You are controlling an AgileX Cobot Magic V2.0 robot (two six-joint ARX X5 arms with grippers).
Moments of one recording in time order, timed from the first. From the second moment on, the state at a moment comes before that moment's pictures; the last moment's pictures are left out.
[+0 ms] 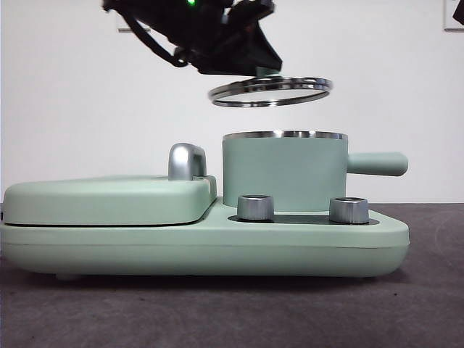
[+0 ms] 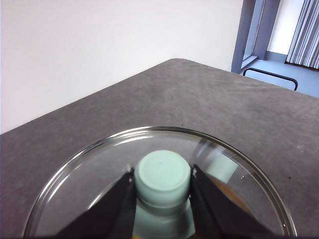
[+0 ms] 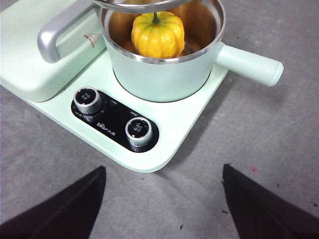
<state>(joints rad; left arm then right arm) -0.66 1.64 1.16 0.31 0.21 0.06 0.51 0.62 0.83 -0.84 -0.05 0.01</state>
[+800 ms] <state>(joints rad) -0.68 1.71 1.17 0.29 0.21 0.06 0.51 0.62 0.83 -0.84 -0.02 0.01</state>
